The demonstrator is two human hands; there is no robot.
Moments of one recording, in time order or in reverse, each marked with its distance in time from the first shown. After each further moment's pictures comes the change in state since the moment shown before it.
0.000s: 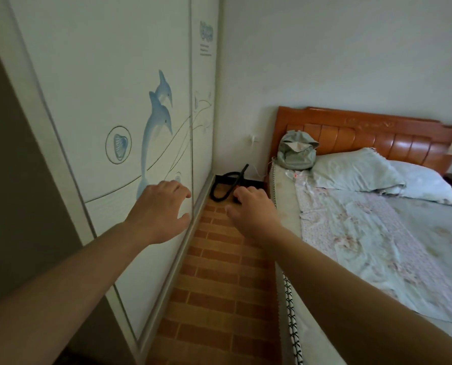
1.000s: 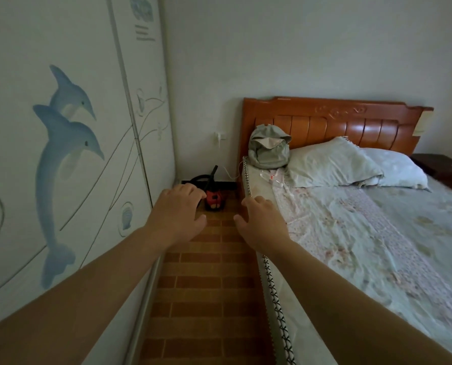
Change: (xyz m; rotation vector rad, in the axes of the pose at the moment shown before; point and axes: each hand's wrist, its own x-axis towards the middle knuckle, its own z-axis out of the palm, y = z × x) left_hand 0.318 0.015 0.151 -0.134 -0.044 0.189; right_hand 0.233 0.162 0.045 -0.059 0.017 0.258
